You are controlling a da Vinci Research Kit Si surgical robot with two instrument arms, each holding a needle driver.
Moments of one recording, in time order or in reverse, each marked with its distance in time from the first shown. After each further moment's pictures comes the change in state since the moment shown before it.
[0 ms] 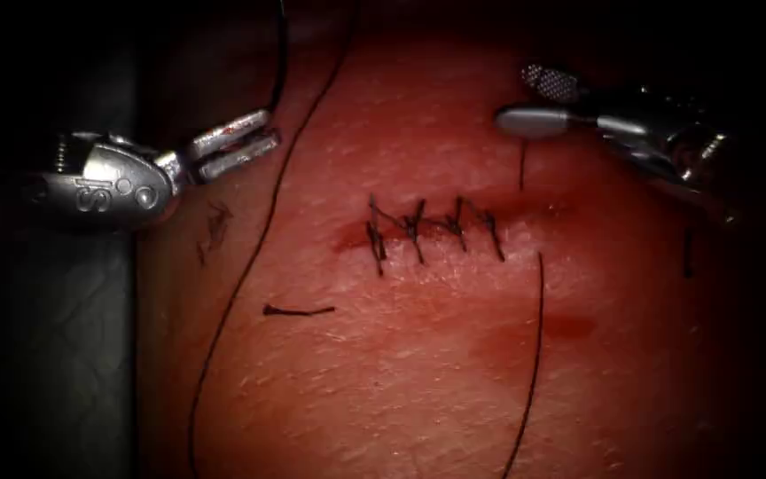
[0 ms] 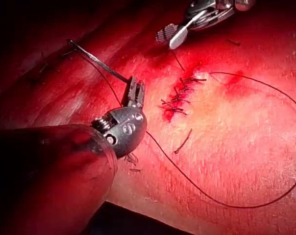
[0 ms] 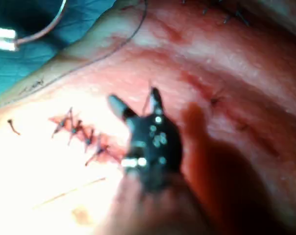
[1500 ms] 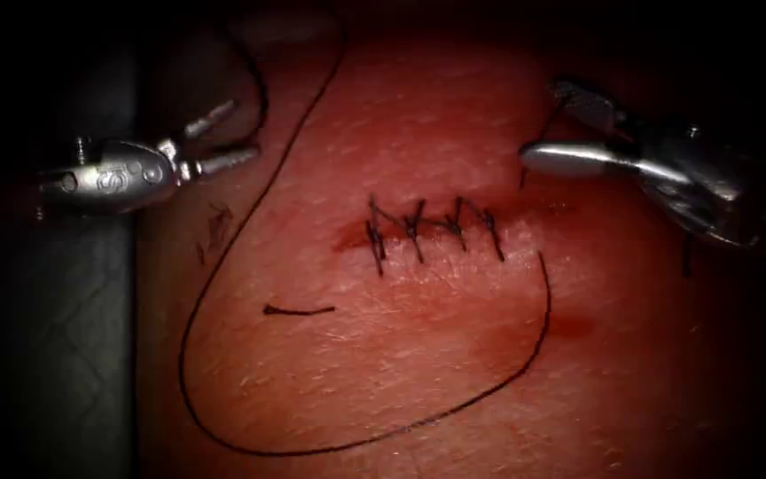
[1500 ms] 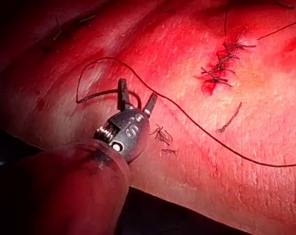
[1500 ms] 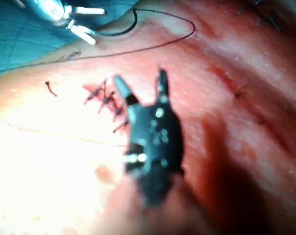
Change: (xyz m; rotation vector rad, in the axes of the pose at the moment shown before) right arm 0.002 -0.006 -0.005 -0.023 0.171 -0.246; left arm -0.011 0.002 0.002 -0.038 -0.086 -0.229
